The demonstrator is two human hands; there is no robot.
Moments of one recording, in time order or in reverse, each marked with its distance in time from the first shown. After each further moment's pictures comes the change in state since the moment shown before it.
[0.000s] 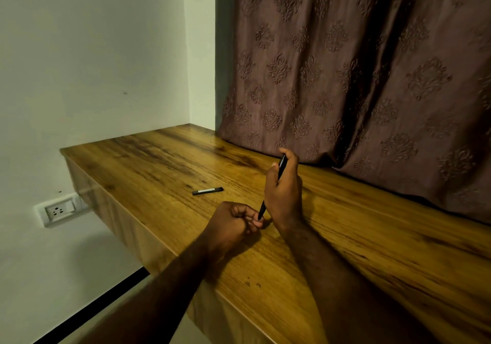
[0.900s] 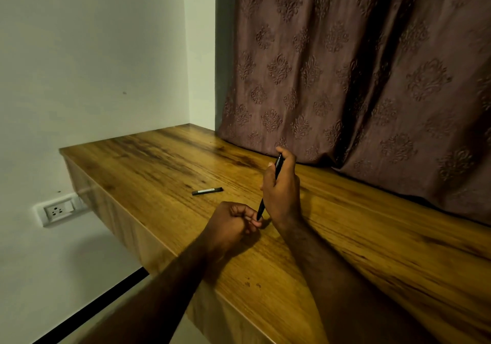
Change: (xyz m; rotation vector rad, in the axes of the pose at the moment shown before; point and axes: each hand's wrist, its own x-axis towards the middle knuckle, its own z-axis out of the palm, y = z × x) left_hand 0.006 -0.005 -0.001 -0.134 0.028 -0.098; right_hand 0.000 -0.007 -0.002 0.031 -0.057 0.019
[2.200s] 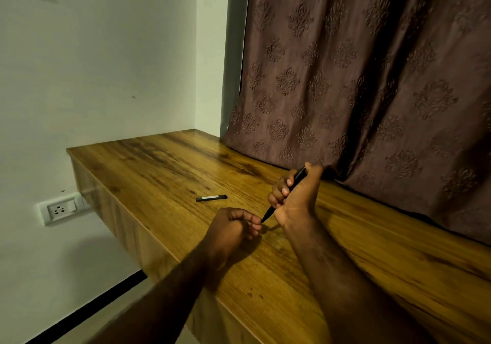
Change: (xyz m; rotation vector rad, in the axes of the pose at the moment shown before) left_hand -0.007 0.009 -0.001 0.067 0.118 0.068; right_hand 0.020 -0.026 -0.012 1.047 0.009 0.691
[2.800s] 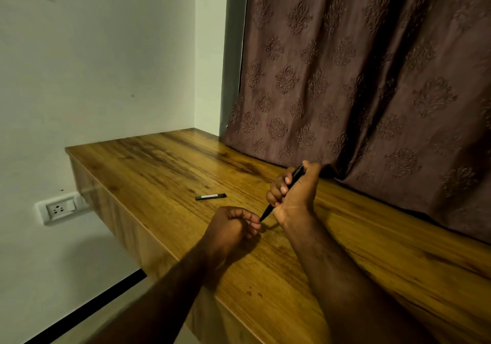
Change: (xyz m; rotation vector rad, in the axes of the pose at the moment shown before) left_hand -0.002 0.002 0.000 -0.002 -0.001 0.001; right_hand 0.001 0.000 0.002 -0.005 -0.008 0.008
